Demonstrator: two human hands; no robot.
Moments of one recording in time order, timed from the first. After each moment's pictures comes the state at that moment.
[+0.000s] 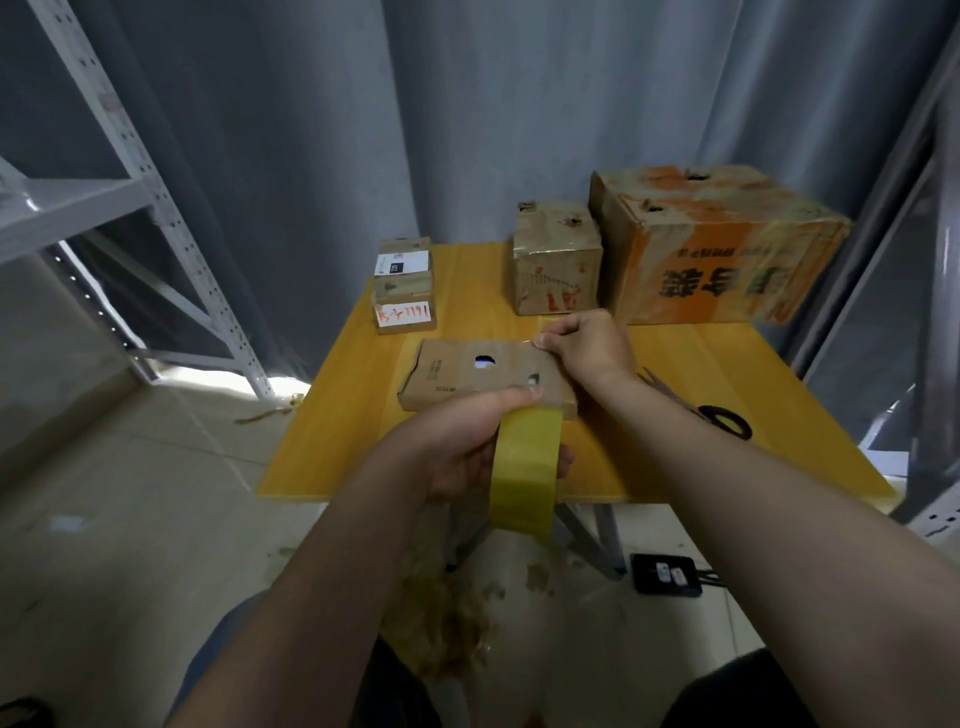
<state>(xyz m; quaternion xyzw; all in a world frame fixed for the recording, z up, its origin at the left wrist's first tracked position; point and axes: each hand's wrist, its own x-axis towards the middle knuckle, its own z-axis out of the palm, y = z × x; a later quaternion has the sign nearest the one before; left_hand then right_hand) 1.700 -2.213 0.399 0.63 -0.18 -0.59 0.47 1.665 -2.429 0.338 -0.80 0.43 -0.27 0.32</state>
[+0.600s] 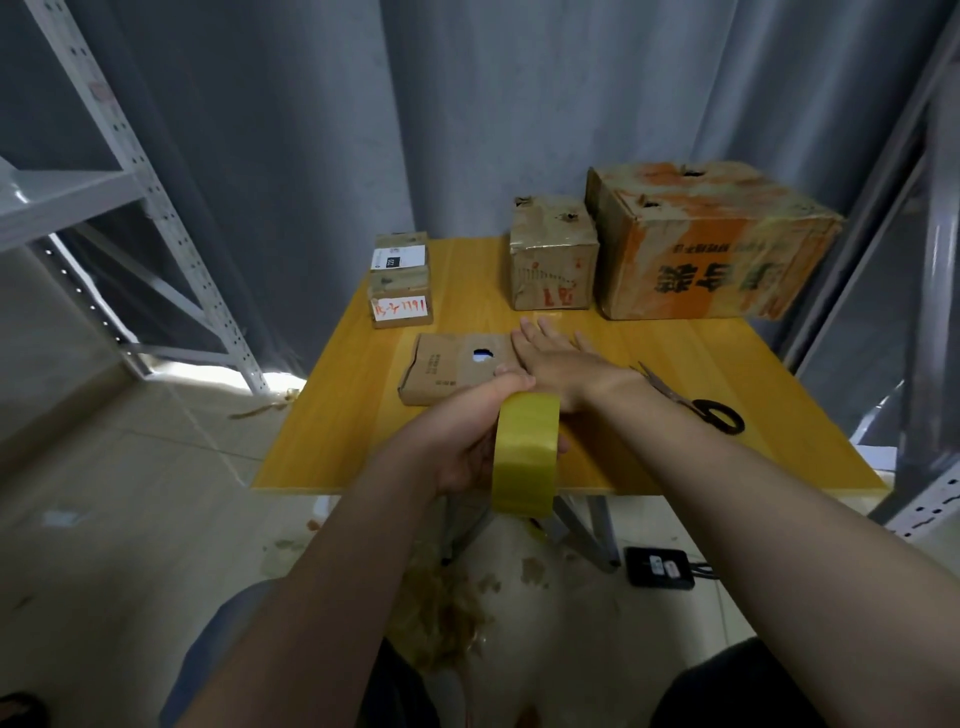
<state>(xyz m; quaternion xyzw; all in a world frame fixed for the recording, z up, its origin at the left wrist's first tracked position) 1.694 -2.220 0.392 0.64 -0.17 -0.56 0.50 1.658 -2.399 0.353 -0.96 0.25 0.11 0.09</state>
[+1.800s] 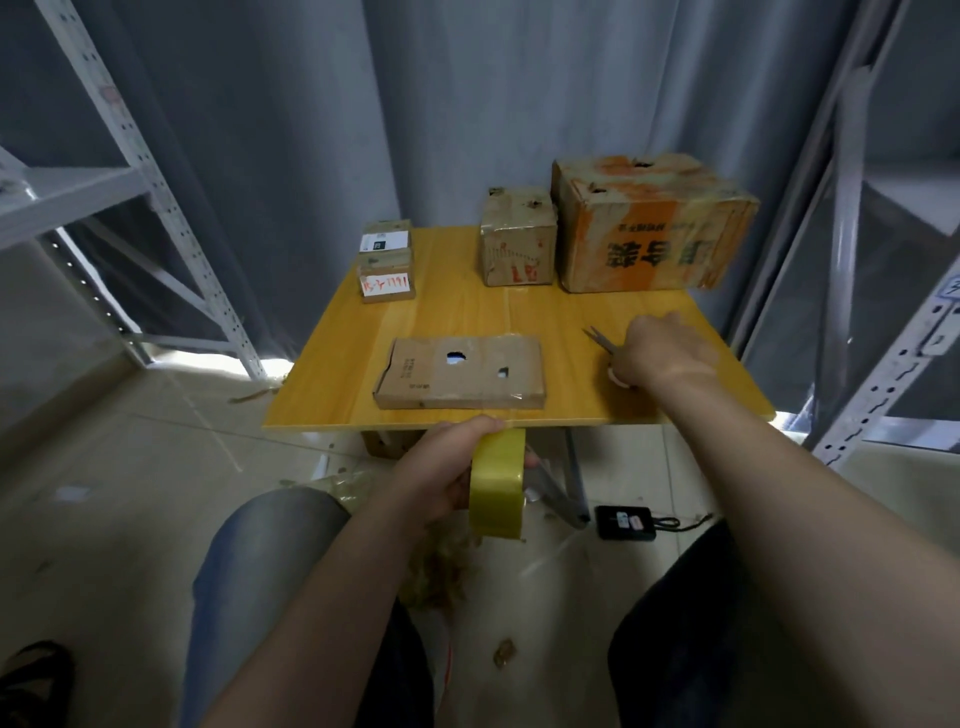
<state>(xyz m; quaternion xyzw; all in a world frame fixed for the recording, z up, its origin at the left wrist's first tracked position) 1.626 -2.162 0.349 0.68 -0.16 -0.50 0.51 1.511 -2.383 0.390 -0.83 0.56 0.00 0.09</state>
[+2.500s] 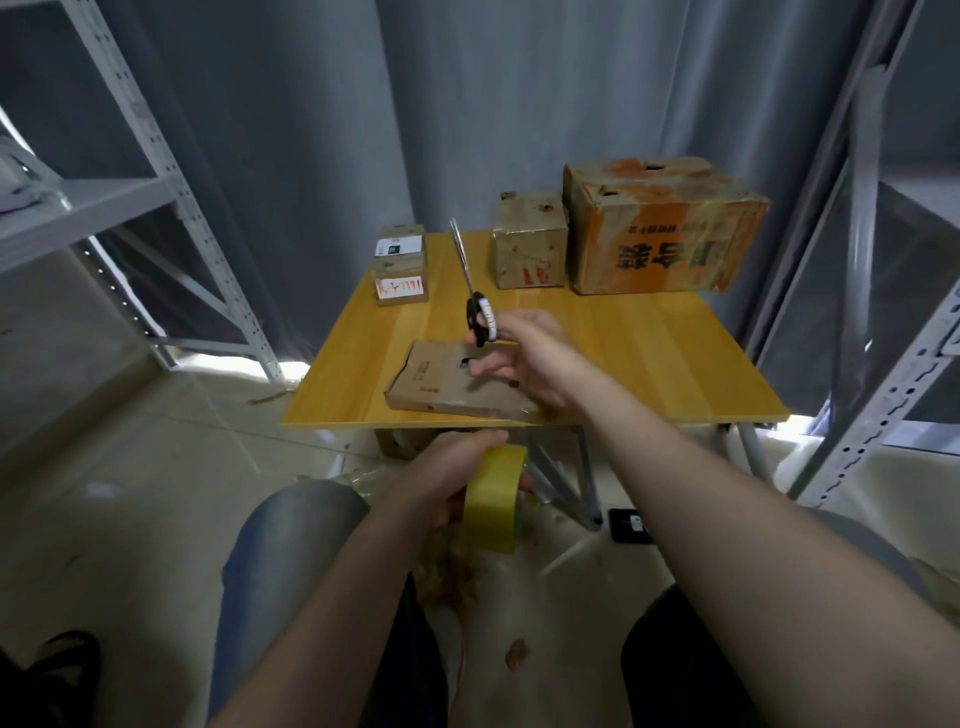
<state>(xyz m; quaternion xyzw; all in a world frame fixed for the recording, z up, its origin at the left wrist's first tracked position) 1.620 -2.148 0.349 0.71 -0.14 -0.48 0.49 1.592 -2.317 0.372 -0.61 0.18 -0.18 0.75</state>
